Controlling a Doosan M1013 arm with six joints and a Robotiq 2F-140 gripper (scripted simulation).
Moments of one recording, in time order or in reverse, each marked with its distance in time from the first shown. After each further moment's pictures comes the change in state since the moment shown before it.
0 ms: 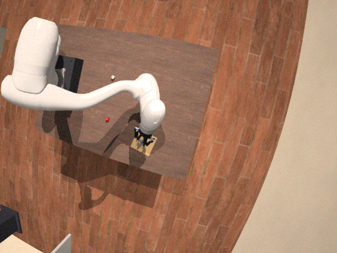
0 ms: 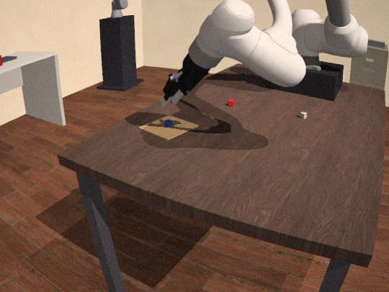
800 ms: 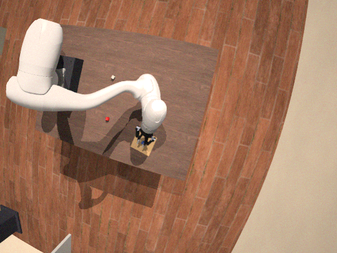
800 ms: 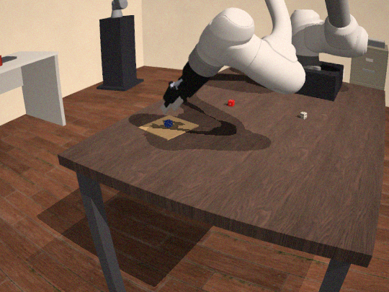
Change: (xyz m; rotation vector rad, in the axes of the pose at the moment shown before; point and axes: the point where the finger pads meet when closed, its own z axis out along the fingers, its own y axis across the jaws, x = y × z) arm -0.014 0.000 0.016 -0.006 0.007 0.003
